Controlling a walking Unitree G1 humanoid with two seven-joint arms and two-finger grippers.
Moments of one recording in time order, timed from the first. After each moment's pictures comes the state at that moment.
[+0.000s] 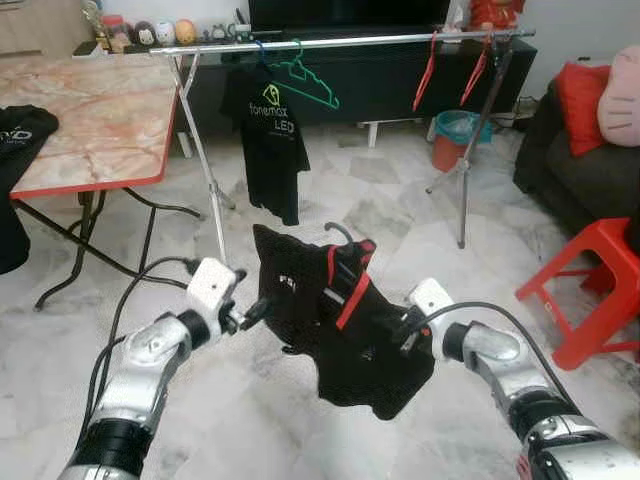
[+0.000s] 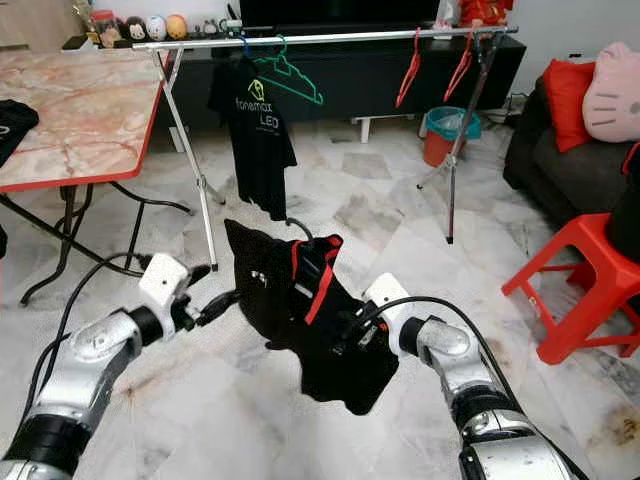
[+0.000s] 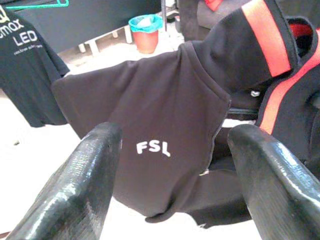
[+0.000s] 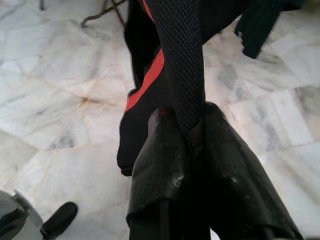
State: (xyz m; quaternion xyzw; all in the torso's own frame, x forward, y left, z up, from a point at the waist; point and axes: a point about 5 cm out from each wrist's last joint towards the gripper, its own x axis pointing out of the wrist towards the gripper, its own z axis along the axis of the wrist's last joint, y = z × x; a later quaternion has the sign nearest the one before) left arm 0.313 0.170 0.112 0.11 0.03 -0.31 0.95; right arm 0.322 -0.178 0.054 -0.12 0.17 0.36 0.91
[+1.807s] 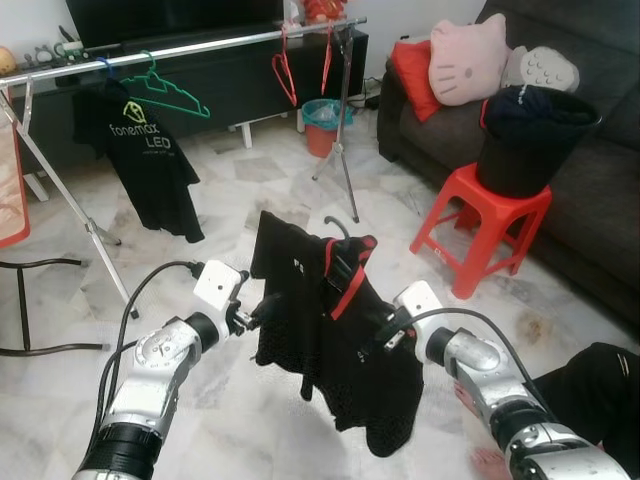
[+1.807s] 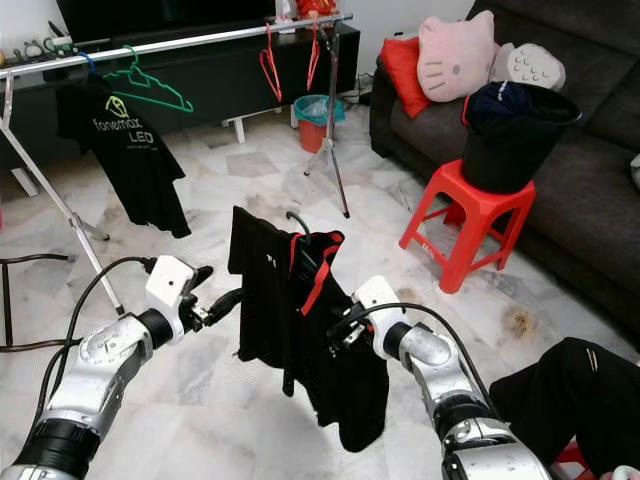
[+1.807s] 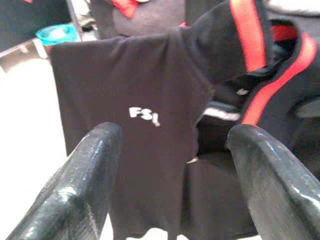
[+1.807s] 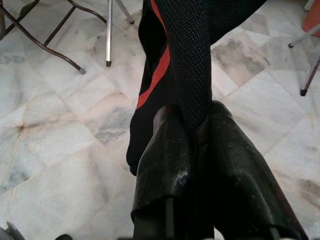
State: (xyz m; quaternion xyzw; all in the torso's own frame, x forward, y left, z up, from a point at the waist) left arm 0.309 0.160 0.106 0.07 0.05 -0.31 0.95; right arm 0.319 -0.160 0.043 -0.11 0.16 0.33 0.92
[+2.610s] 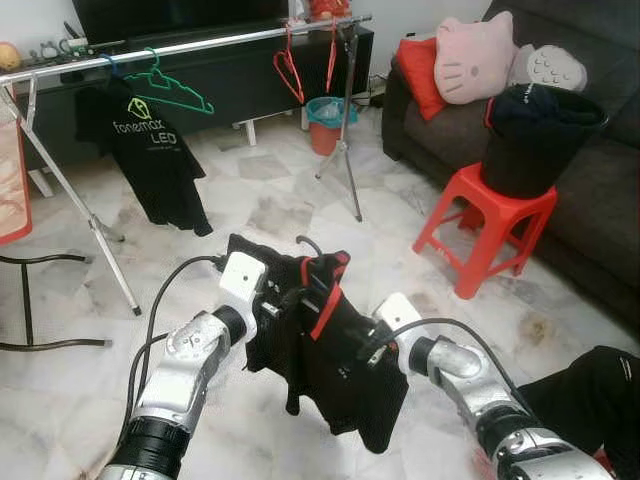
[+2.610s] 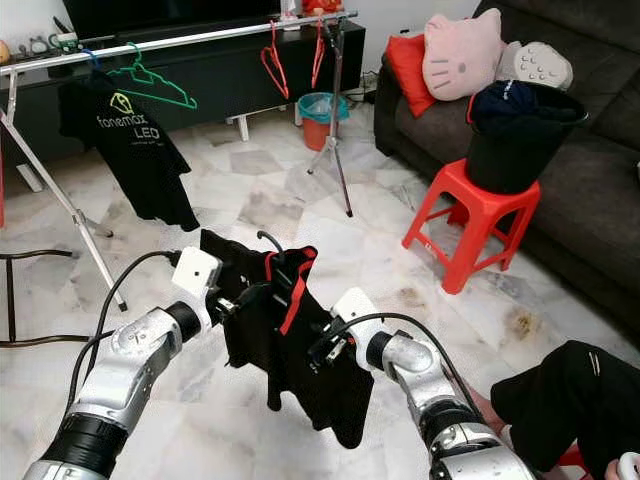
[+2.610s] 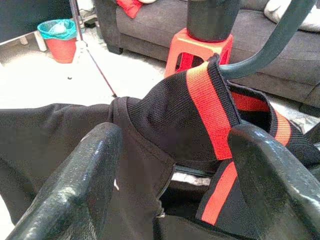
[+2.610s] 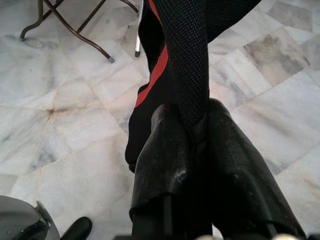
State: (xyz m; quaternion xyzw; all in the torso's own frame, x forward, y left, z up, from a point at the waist) left arm 0.315 0.128 0.112 0.04 0.05 -0.28 0.96; right arm 0.310 -0.135 0.034 -0.11 0.17 0.39 0.90
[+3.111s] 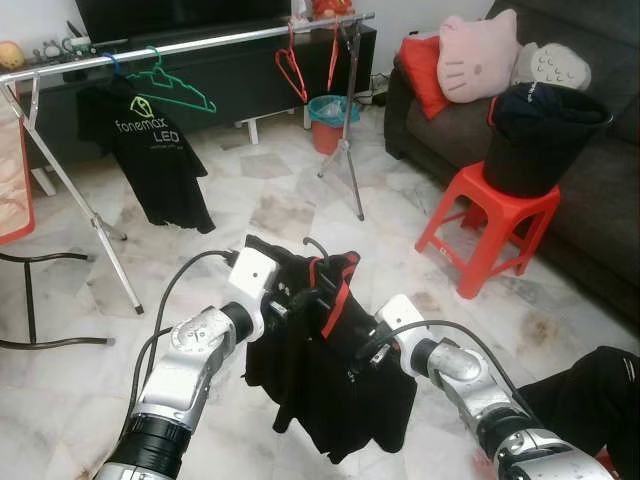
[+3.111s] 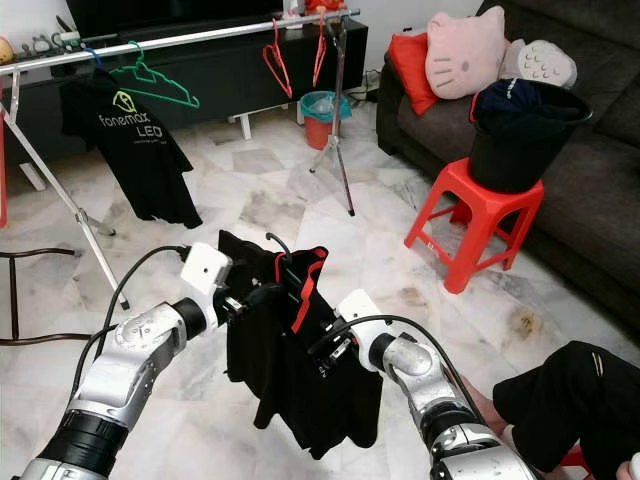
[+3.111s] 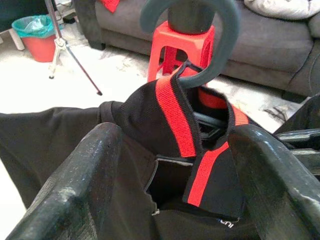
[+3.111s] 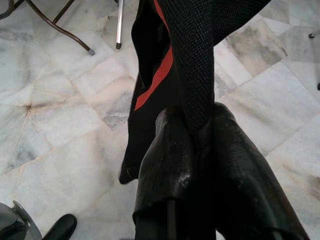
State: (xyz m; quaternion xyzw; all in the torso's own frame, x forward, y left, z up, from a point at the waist) left arm 0.311 0.118 0.120 0.05 0.06 -0.32 0.94; right arm 0.311 -0.141 0.028 -0.13 0.19 0.34 0.91
